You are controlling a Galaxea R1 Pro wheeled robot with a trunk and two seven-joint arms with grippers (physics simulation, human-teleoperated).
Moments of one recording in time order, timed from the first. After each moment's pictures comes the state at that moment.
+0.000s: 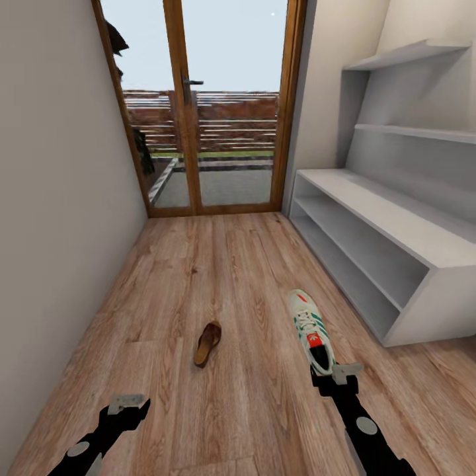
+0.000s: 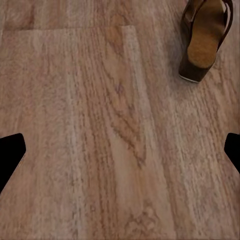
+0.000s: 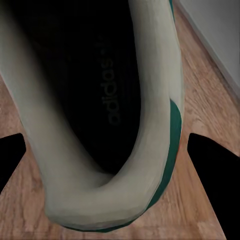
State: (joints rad) left arm -0.43 0.14 0.22 -0.40 -0.06 -0.22 -0.24; right arm -0.36 0.00 -0.18 -0.77 0.23 -0.20 0.05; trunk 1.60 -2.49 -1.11
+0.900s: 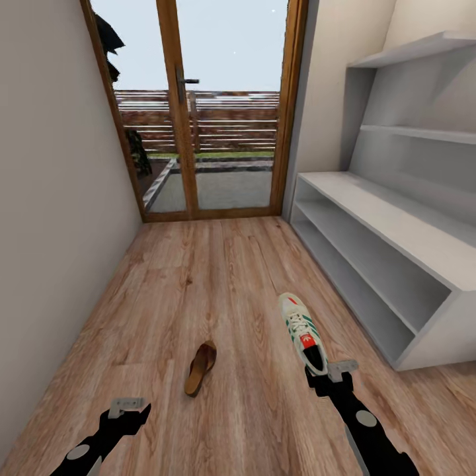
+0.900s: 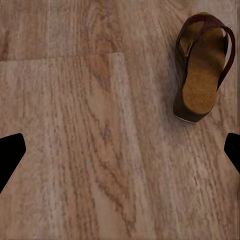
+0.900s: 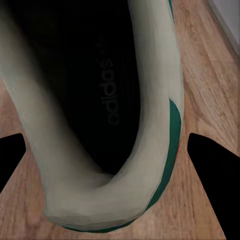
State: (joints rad) left arm -0.43 0.14 0.22 -0.38 -0.08 -0.22 -0.25; right arm -0.37 -0.01 -0.16 -0.80 0.23 -0.11 0.14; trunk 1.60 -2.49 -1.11
